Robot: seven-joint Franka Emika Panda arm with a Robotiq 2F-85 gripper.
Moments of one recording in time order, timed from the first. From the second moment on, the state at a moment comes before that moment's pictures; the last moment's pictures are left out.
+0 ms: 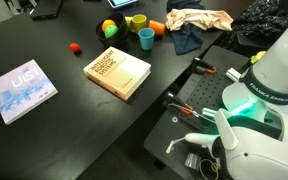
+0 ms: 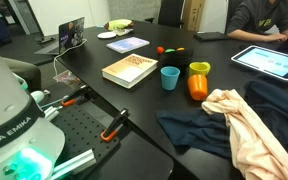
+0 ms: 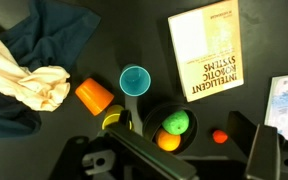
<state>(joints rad) -0.08 -0.42 -0.14 -2.37 0.09 2.00 -0.04</state>
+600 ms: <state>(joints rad) -0.08 -0.33 -0.15 -2.50 0.07 2.18 -0.13</state>
